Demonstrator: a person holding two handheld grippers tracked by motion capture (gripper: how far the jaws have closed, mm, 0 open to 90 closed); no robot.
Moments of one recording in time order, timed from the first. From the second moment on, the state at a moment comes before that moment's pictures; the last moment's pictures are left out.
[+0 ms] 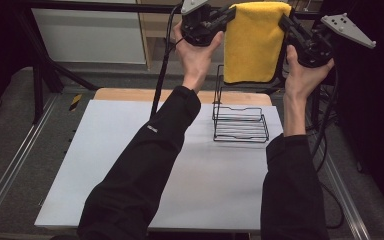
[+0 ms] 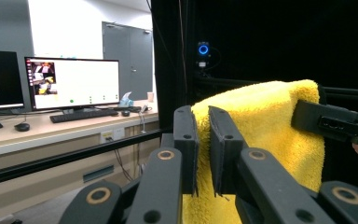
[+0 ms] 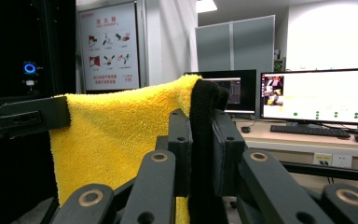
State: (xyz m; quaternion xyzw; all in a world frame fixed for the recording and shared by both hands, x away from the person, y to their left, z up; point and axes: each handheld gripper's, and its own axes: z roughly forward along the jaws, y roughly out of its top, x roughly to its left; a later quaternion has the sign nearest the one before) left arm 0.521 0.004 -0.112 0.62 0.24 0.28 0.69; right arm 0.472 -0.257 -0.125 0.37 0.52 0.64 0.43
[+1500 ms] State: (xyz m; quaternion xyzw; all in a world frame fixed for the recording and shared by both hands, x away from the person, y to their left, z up) left arm 0.549 0.006 -0.208 0.69 0.24 0.29 0.61; right arm 0.513 -0.264 -0.222 0.40 0.61 0.58 0.37
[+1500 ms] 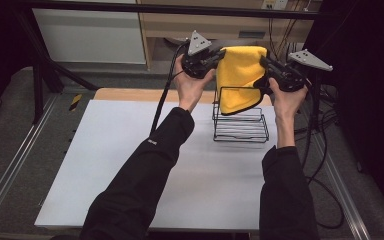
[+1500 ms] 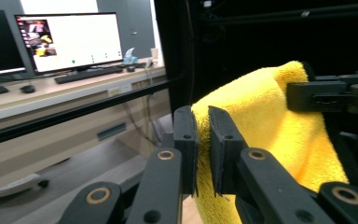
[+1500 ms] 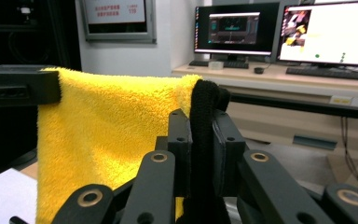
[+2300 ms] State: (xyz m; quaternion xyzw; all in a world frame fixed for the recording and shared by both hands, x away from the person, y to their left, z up) left arm 0.531 -0.015 -0.208 0.71 0.20 0.27 0.63; right arm 0.501 -0.294 -0.222 0.39 0.61 0.58 0.37
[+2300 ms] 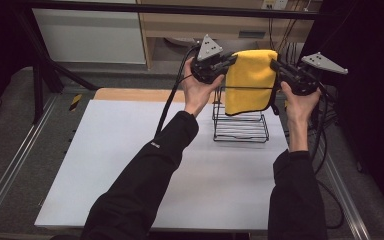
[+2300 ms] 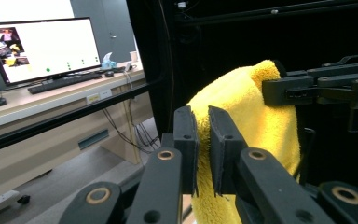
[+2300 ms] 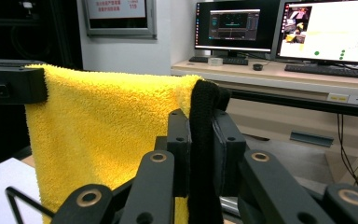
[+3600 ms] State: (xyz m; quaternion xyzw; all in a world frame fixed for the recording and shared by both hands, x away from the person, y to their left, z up) left arm 0.474 -0.009 -0.217 0.73 0.16 0.23 0.63; right arm 0.441 -0.289 -0.237 0.37 0.60 0.58 0.40
